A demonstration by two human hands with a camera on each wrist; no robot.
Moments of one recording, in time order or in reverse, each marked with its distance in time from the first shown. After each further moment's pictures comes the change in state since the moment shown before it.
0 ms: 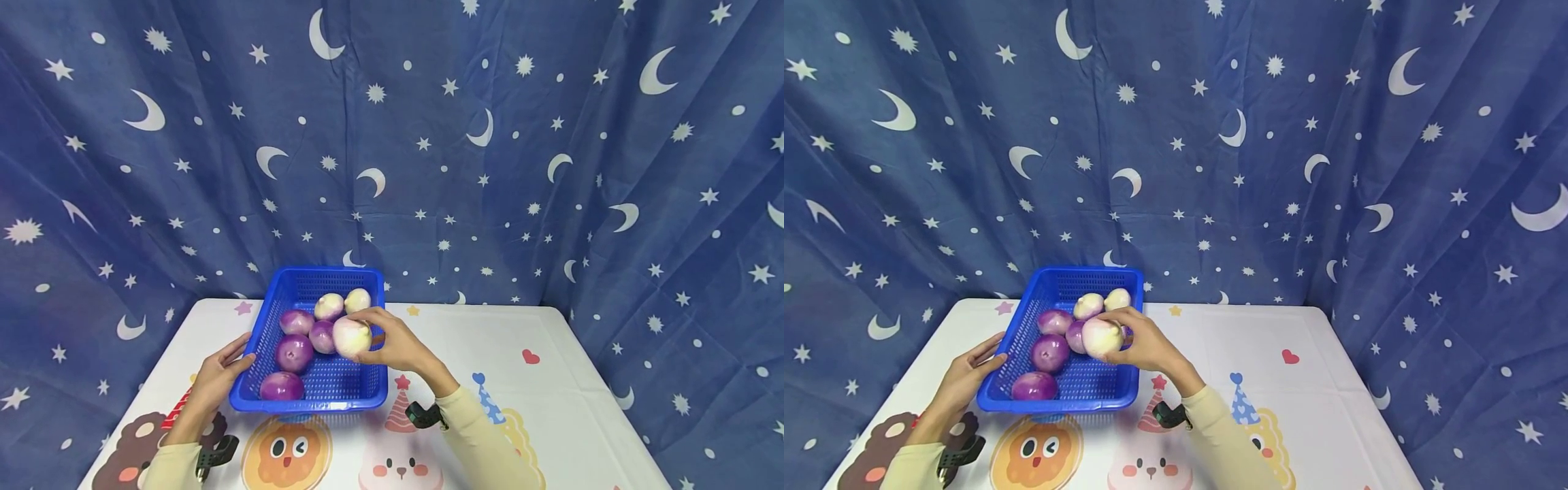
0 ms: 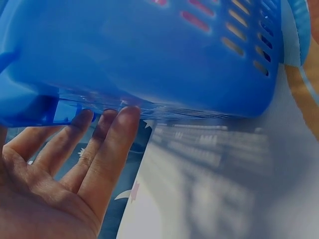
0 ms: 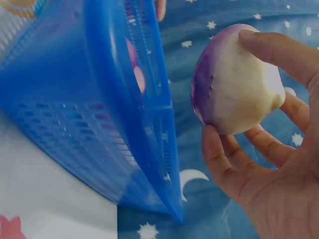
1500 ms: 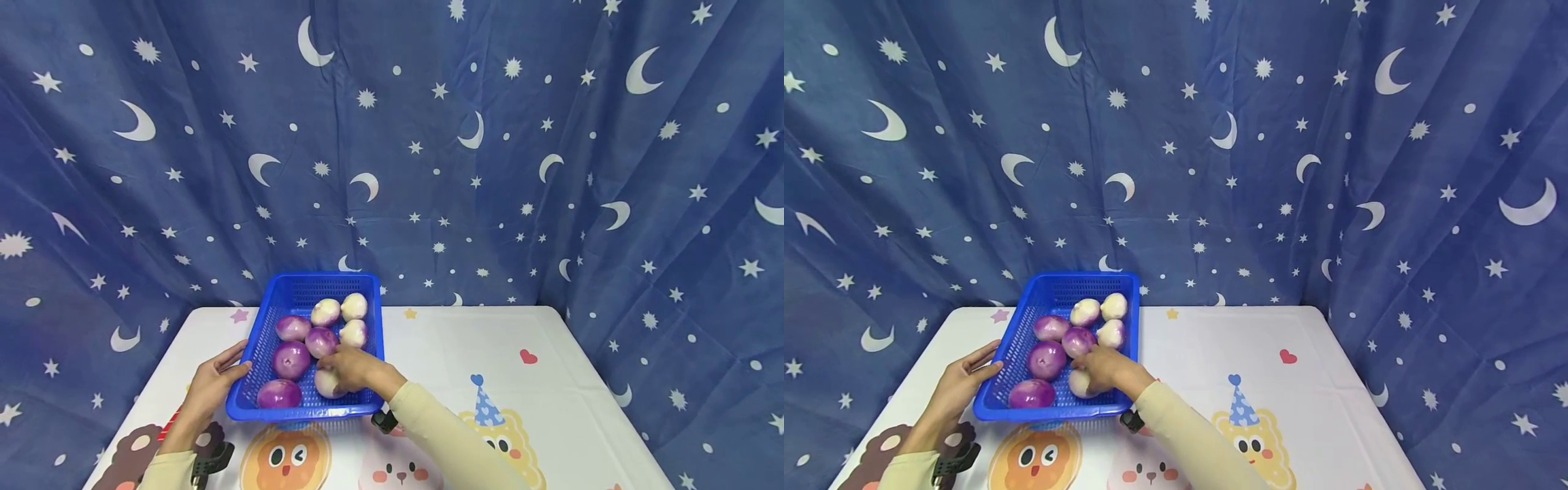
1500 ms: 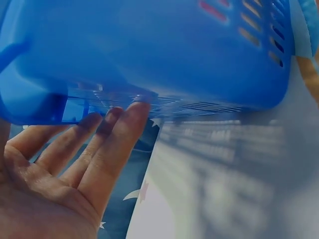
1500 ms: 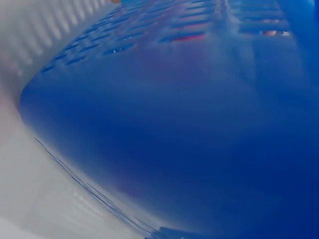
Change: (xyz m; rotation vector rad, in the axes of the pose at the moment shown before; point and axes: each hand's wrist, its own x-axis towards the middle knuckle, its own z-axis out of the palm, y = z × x) left_hand 0.000 0.004 -0.002 0.045 -0.002 0.051; right_hand 0.034 0.004 0.073 -0.789 -0.425 0.116
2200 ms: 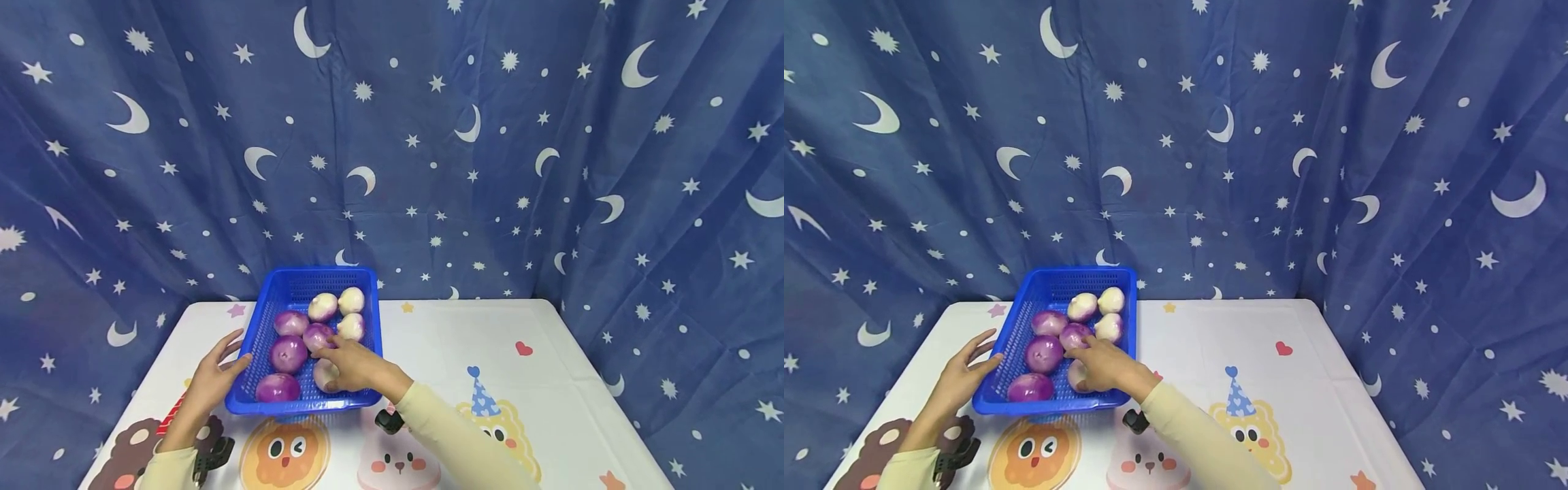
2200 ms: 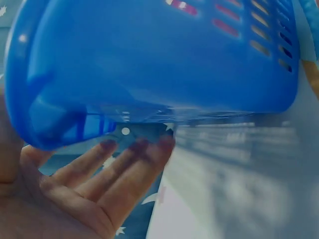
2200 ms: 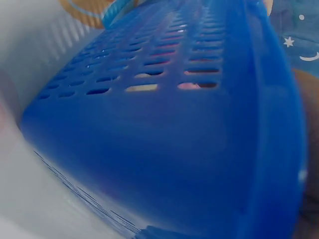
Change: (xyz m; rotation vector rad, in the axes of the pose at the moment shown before) left_hand -0.009 0.012 0.003 0.146 0.008 0.042; right_hand -0.023 -0.011 -0.010 0.113 0.098 0.058
